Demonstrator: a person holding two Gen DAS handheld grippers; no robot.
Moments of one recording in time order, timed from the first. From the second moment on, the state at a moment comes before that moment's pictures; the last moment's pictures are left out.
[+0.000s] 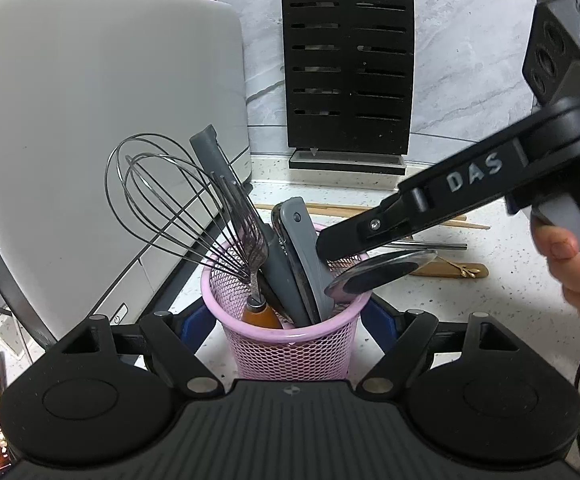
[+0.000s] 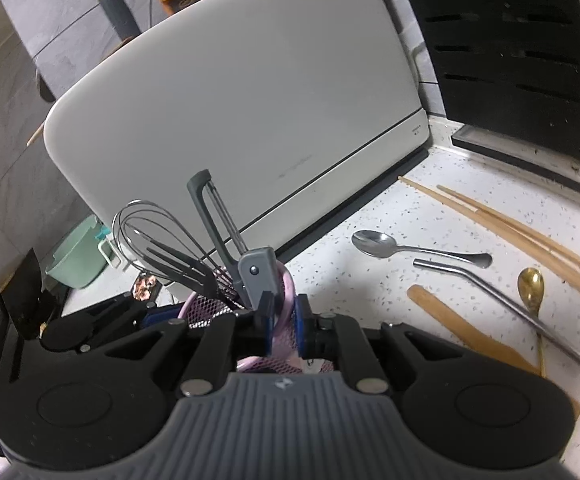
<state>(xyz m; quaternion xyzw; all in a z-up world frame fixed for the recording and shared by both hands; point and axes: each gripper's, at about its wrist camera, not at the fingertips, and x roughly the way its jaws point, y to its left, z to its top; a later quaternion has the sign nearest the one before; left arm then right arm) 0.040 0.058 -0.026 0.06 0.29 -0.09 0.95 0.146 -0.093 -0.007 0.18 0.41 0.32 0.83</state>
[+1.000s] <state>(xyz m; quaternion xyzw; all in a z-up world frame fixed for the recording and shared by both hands) 0.045 0.057 -0.030 0.06 0.29 -0.08 0.95 0.214 -0.056 -0.062 -0.16 0.33 0.38 0.85</state>
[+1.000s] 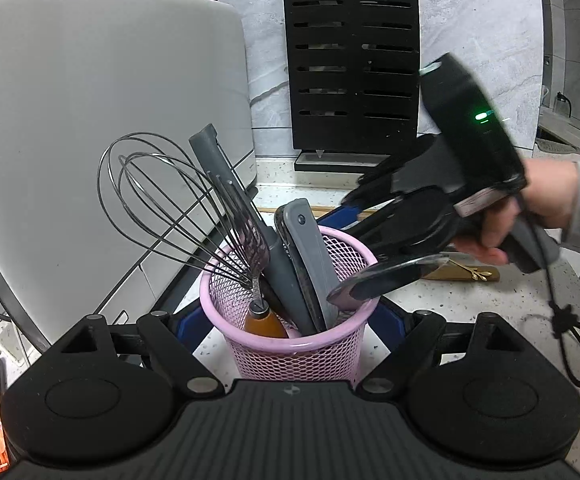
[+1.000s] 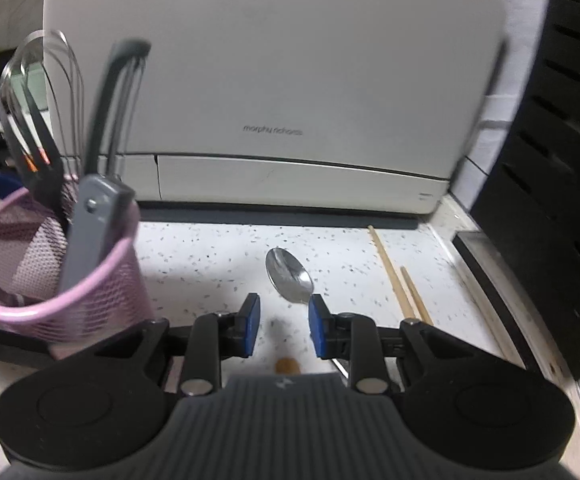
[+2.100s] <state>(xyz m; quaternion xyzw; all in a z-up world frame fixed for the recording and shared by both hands) 0.049 0.057 -0.030 0.06 0.29 -0.08 0.95 0.248 -0.019 -0.078 -0.19 0.34 0.40 0.83</state>
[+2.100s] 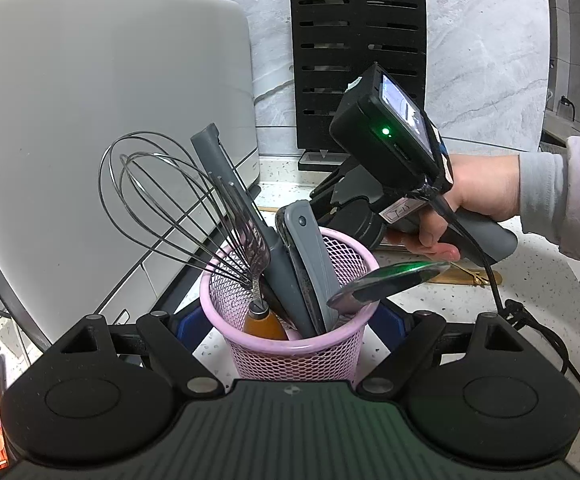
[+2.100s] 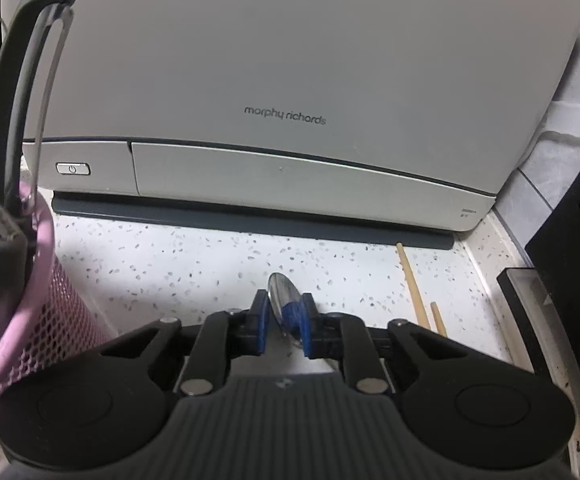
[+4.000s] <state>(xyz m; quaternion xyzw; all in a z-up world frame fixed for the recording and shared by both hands) 0.055 0.059 -0.028 0.04 0.30 -0.08 0.95 0.125 -0.118 0.024 0.22 0.17 0.35 0.89</state>
